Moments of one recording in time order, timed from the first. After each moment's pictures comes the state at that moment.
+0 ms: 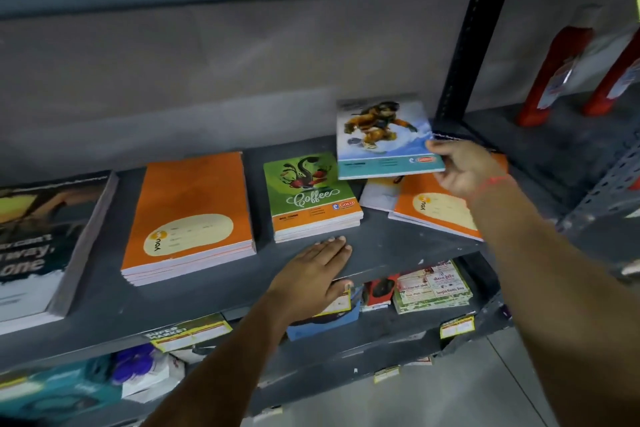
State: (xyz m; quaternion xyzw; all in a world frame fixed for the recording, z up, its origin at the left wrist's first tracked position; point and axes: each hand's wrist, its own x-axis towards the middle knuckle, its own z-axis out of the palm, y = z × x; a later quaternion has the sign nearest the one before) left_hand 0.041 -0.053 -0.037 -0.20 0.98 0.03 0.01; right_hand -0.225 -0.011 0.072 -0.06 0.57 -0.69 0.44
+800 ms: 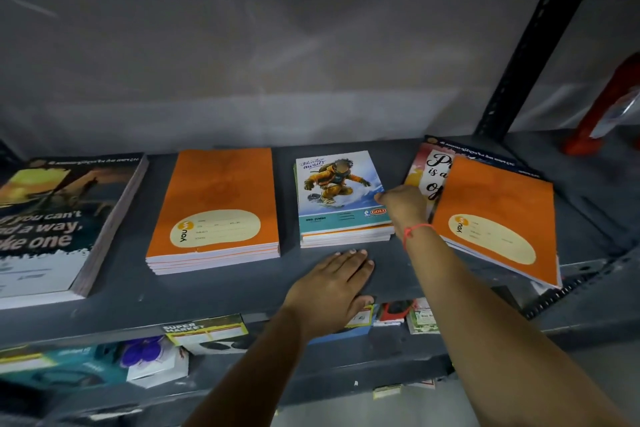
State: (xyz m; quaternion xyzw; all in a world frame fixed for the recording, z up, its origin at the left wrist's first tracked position) left_hand 0.047 -0.057 -0.043 -0.22 0.97 0.03 0.04; right_hand -0.130 -0.092 0.004 -0.23 0.82 -0.46 0.26
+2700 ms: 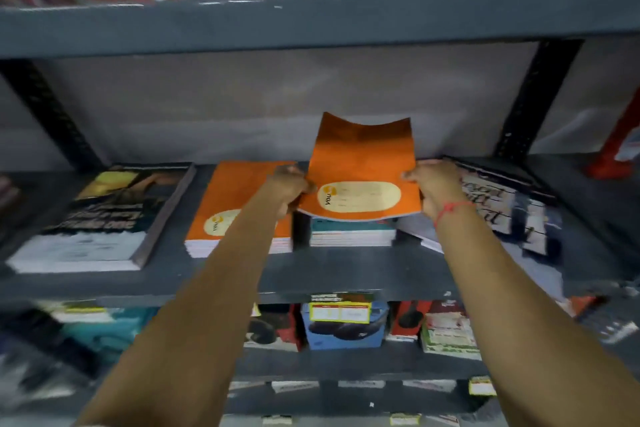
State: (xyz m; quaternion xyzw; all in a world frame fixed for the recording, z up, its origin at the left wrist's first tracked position) left_hand 0.051 -0.109 0.103 -0.56 0.56 0.54 -0.28; right_hand -0.148 -0.046 0.085 -0.23 0.68 -0.59 0.37
